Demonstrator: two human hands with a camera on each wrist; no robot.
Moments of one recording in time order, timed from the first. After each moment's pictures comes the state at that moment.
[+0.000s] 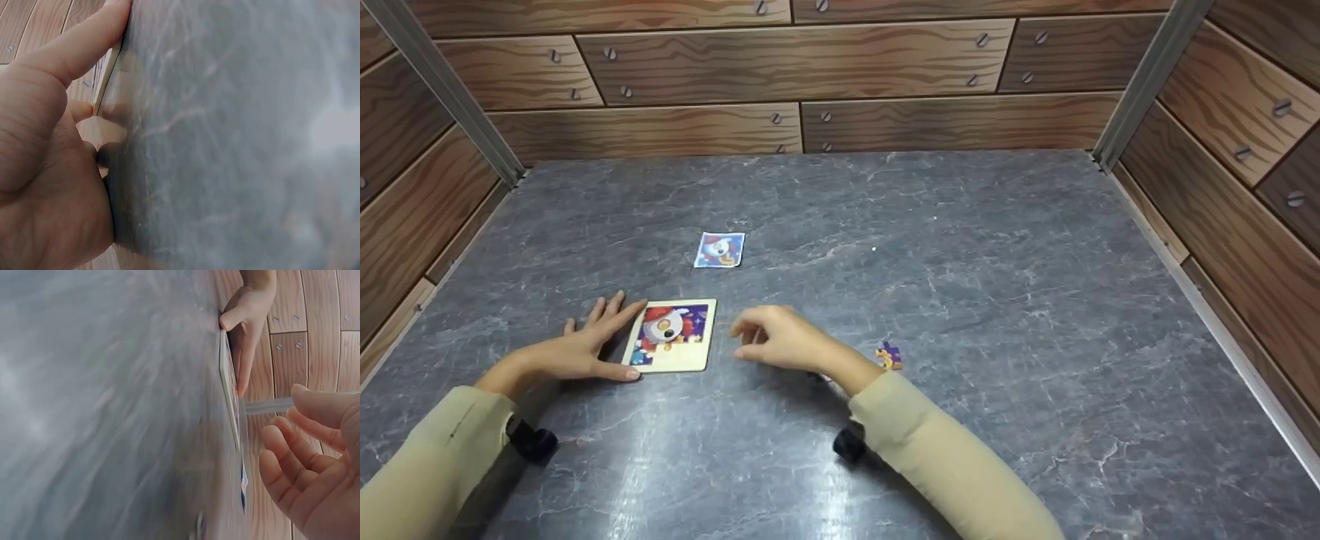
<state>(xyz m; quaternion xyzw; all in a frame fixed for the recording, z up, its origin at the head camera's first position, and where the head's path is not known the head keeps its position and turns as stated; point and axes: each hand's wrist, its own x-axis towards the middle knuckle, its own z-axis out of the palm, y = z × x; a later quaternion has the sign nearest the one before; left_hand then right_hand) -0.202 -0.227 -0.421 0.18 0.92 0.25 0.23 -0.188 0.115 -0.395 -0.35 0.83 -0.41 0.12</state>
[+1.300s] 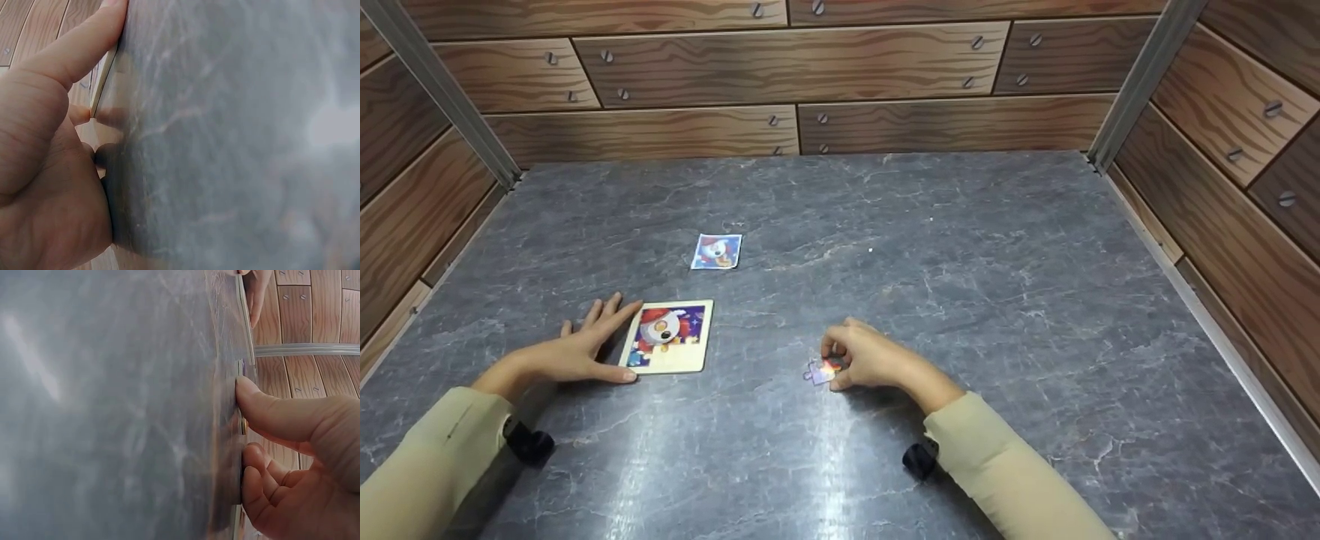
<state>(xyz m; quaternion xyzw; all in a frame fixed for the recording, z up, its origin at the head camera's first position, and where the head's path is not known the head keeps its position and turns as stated) -0.202 -0.227 -0.421 0.18 0.92 0.26 0.23 -0.174 0.211 -0.410 -0.31 0.89 -0.30 0.14</state>
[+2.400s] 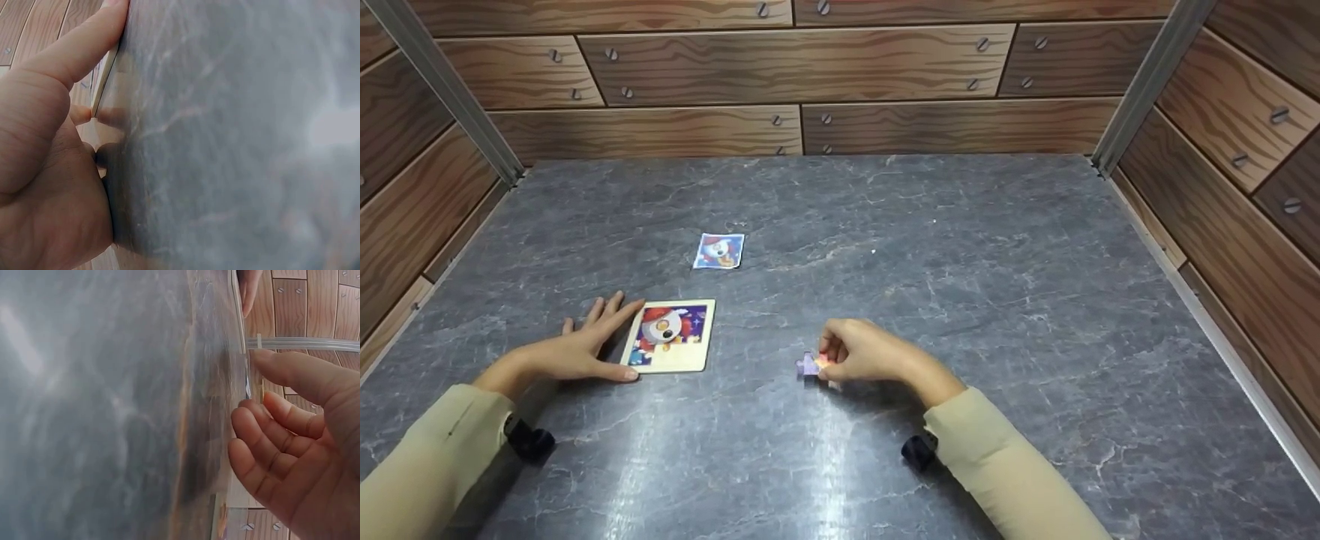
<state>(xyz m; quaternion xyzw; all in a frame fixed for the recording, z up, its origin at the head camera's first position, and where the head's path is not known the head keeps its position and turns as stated) -0.203 -0.227 -0.421 0.17 0.92 0.25 0.24 -0.179 0.206 -0.401 -0.32 0.87 -0.35 0.16</state>
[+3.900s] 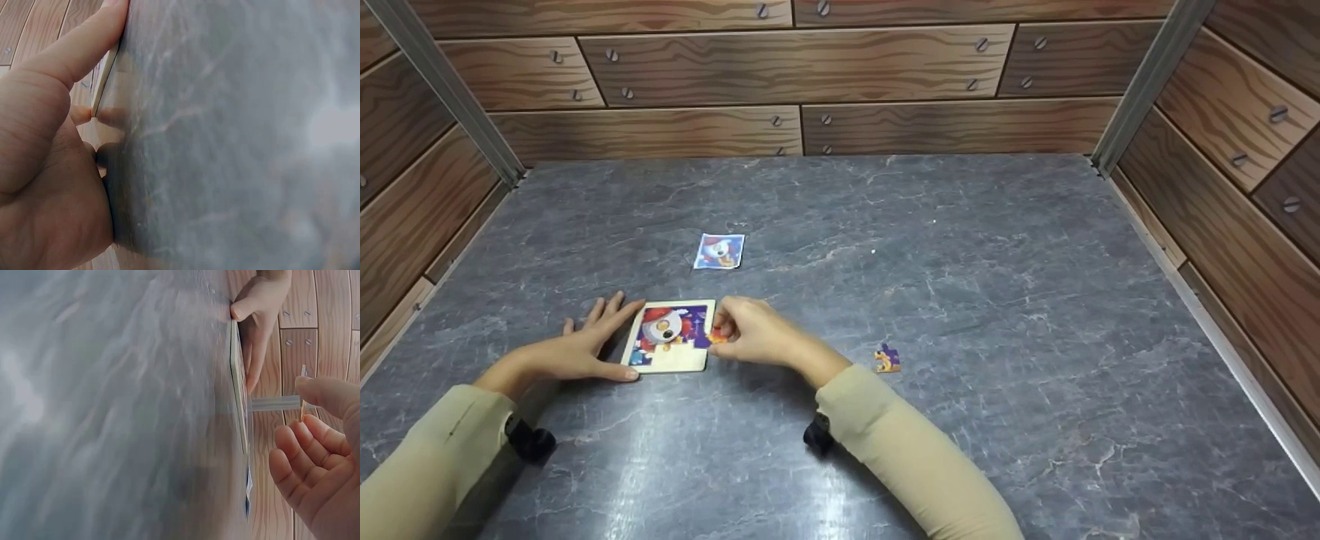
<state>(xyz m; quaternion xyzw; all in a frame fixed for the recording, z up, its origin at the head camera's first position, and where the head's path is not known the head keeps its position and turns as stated) -0.203 -0.228 -0.421 0.18 0.92 0.26 0.23 -0.199 0.084 -0.398 -0.36 0.83 -0.41 0.07</state>
